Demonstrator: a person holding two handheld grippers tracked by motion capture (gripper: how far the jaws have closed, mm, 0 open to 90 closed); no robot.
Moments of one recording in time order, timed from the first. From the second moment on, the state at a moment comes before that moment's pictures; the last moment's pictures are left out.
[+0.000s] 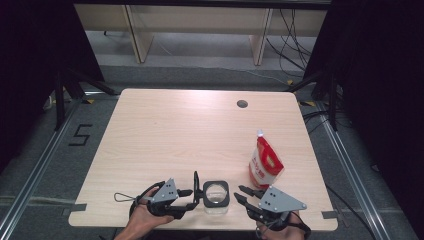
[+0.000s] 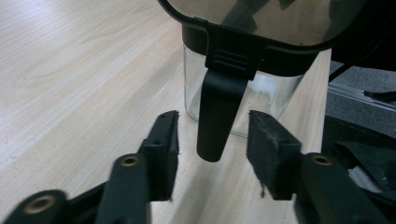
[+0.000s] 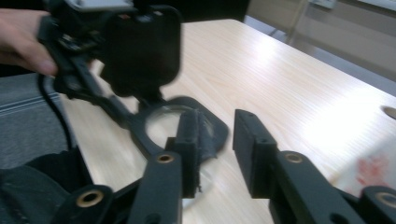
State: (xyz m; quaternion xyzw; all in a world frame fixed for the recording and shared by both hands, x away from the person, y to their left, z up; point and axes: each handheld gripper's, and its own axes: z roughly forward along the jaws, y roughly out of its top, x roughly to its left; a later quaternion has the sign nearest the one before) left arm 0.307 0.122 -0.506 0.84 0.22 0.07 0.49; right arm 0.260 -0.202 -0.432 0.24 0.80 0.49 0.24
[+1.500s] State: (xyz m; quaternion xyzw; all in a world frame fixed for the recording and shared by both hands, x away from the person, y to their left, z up) left arm 0.294 0.133 -0.501 0.83 0.27 0.09 0.48; right arm 0.267 -0.269 -0.478 0.42 0.73 0.46 0.29
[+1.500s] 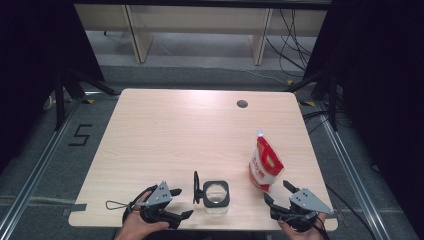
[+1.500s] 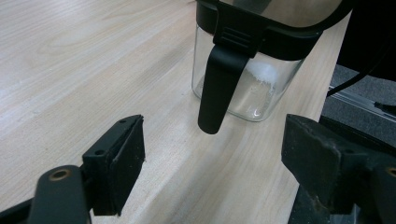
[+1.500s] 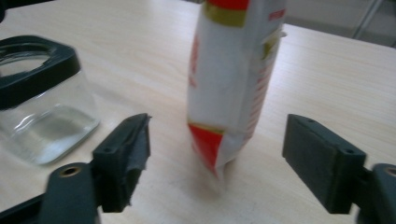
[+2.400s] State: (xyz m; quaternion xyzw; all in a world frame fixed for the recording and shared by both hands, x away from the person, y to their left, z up) left arm 0.293 0.131 -0.504 0.83 0.27 0.08 0.48; right arm 0.320 -0.250 -0.489 0.42 0.70 0.48 0.31
